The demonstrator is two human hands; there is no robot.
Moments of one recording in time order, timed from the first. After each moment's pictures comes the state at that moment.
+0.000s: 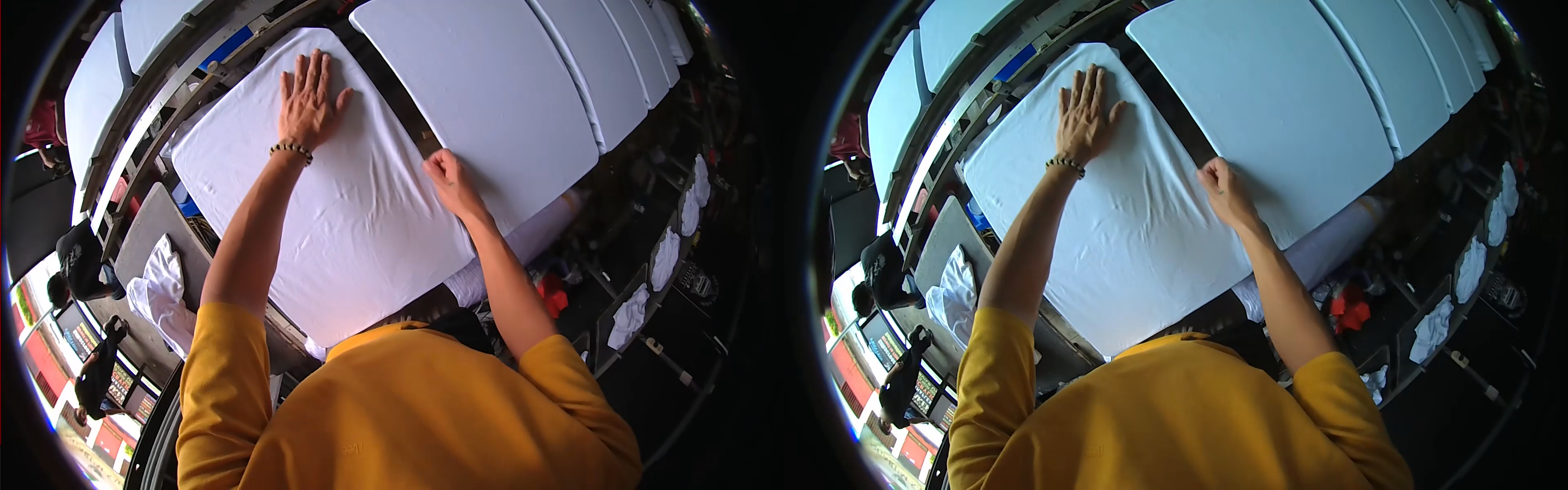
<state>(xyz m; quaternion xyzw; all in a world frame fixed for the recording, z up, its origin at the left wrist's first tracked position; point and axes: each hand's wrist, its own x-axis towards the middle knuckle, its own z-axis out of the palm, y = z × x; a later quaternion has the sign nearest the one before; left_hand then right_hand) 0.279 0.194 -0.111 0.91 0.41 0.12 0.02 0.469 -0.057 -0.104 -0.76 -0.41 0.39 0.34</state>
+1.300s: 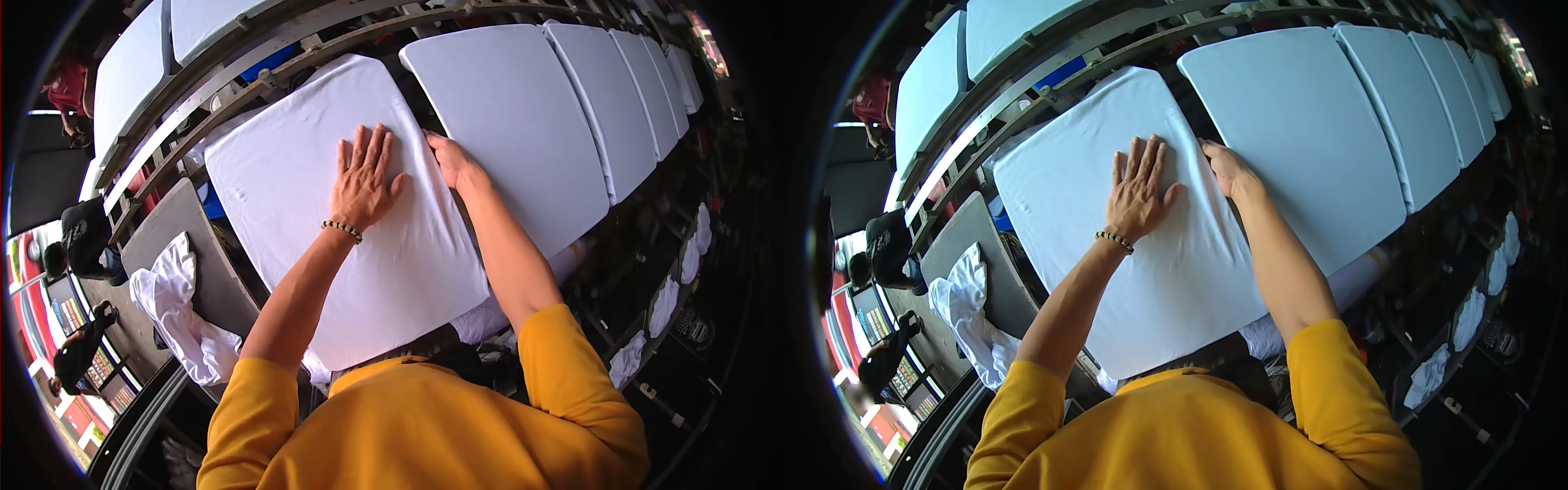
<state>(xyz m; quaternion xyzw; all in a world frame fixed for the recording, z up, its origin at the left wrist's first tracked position) 0.253 0.108 -0.080 0.90 0.40 0.08 0.12 0.477 0.098 -0.162 -0.47 -0.07 0.74 0.48</state>
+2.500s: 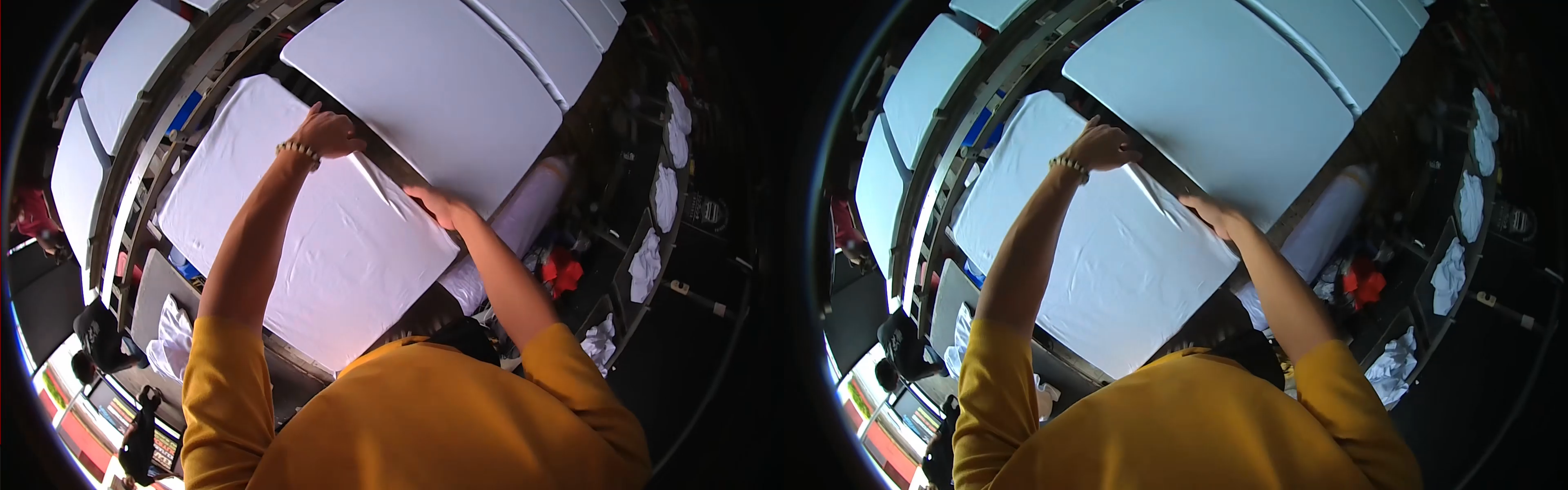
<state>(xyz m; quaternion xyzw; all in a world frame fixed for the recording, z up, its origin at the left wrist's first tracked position) 0.374 0.169 -0.065 0.95 0.15 -0.18 0.22 0.480 -0.093 -0.083 -0.62 0.06 0.73 0.29</state>
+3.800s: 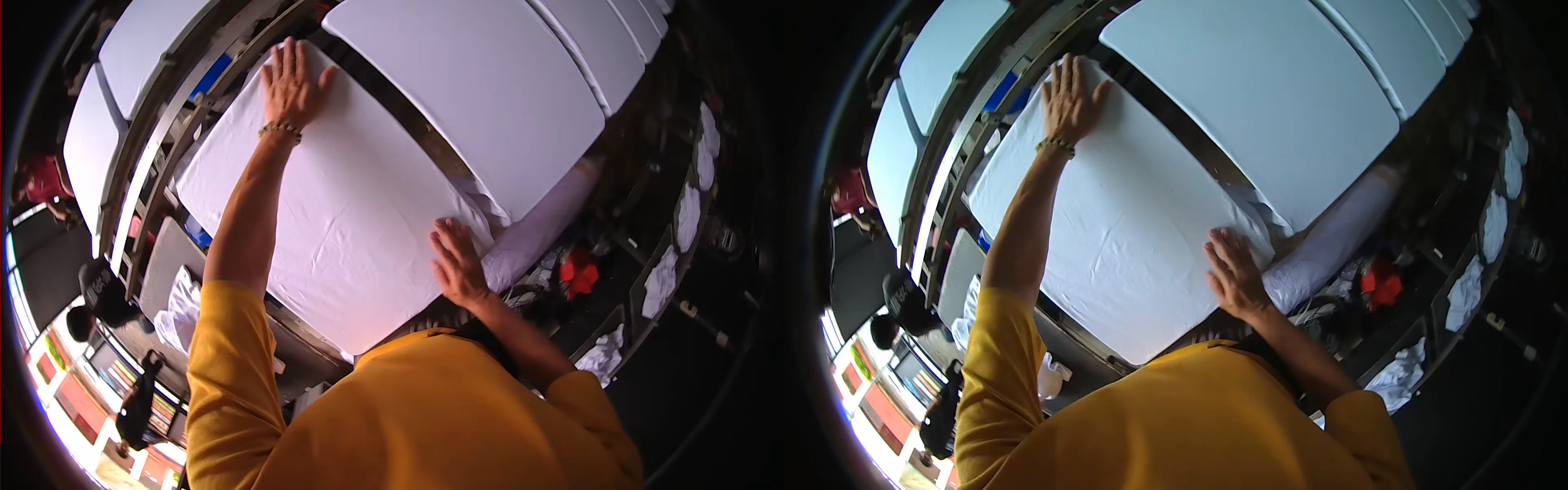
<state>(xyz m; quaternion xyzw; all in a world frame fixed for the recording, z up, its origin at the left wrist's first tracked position) 0.304 0.237 -0.116 0.92 0.32 0.20 0.00 0.369 -0.202 -0.066 -0.72 -0.63 0.21 0.20</state>
